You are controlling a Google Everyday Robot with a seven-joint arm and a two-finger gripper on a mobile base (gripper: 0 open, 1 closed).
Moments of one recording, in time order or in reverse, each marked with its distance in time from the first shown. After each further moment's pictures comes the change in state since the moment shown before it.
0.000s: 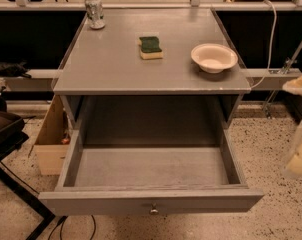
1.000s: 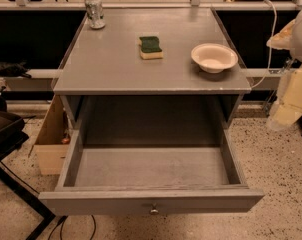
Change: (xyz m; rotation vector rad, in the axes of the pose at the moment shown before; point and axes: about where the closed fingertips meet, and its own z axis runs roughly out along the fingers) arm -0.054 -0.045 -0.038 0.048 0.010 -0.091
